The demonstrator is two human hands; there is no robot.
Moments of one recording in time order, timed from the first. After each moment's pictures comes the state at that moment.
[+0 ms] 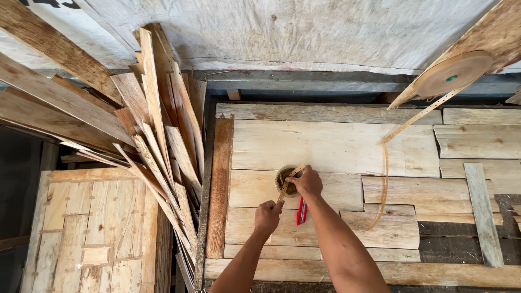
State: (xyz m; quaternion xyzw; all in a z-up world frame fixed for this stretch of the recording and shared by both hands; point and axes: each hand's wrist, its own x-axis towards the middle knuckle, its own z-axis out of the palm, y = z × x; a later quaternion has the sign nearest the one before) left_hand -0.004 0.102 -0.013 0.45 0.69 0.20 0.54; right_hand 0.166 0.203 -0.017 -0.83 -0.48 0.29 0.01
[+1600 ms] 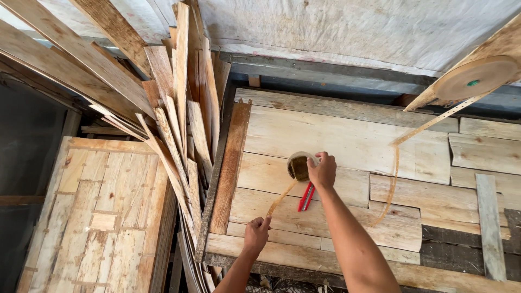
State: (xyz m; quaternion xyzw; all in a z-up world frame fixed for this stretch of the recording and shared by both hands) left_hand -0.044 -0.019 -0.046 0.24 0.68 0.32 0.61; right_hand 0.178 0.183 -0.018 -0.78 -0.58 0.09 0.24
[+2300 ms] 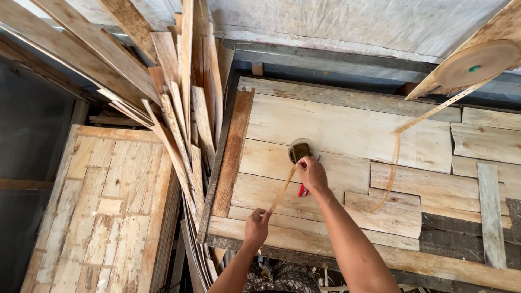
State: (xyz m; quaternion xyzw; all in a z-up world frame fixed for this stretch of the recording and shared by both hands) left_hand -0.040 -0.053 -0.041 0.35 0.70 0.33 0.52; right_hand 0.161 0.125 0.000 -0.65 -0.66 0.28 0.25
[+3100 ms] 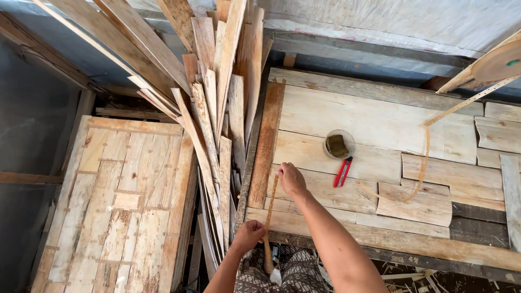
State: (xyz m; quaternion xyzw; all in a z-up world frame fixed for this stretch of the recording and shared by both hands) left_hand -0.220 -0.115 -0.081 0.35 0.61 0.21 0.68; right_hand -0.036 0.072 -0.034 -0.64 -0.70 0.29 0.13
